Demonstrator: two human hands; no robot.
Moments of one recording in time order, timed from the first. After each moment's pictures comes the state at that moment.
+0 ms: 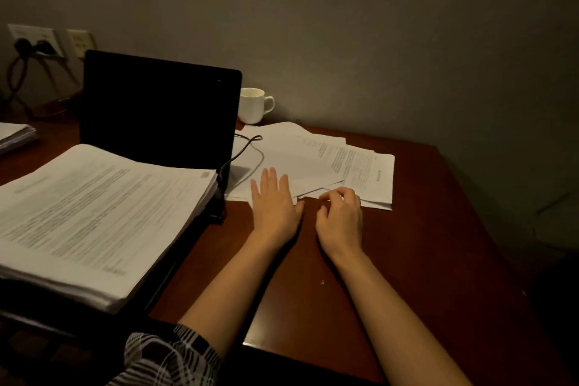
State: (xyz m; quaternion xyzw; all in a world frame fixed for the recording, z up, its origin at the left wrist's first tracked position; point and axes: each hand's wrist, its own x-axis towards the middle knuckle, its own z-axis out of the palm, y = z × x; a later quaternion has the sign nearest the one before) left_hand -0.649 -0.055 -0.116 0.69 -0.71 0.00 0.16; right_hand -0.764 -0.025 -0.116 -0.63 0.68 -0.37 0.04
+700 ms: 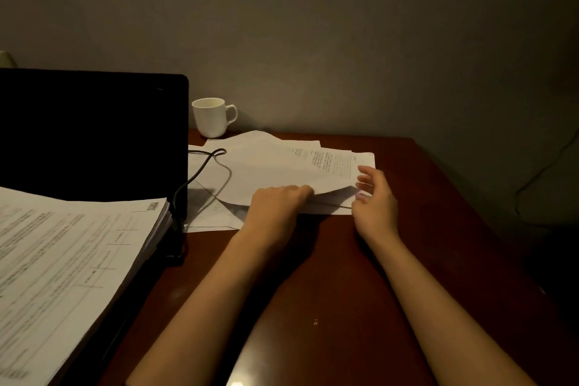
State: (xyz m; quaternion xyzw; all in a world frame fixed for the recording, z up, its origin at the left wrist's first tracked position) left_hand -0.669 -0.076 -0.083 0.43 -0.87 0.14 0.20; right_hand -0.839 -0.069 -0.114 -0.47 0.64 -0.58 0.18
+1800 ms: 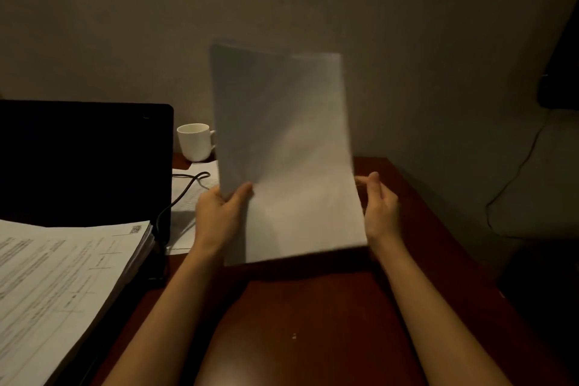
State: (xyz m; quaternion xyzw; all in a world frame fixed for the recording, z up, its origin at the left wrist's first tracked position) left_hand -0.644 -0.070 -0.064 0.50 -0.54 -0.33 0.58; right_hand -0.864 -0.043 -0.074 -0.46 0.57 -0.66 0.18
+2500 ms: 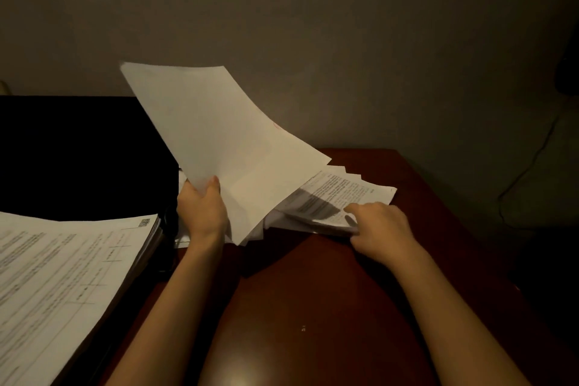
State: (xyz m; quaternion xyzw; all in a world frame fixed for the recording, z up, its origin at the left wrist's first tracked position) left_hand -0.634 -0.076 -0.064 0.55 -0.41 -0.25 0.69; right_hand -0.859 -0.025 -0.074 -0.68 0.73 -0.06 -0.07
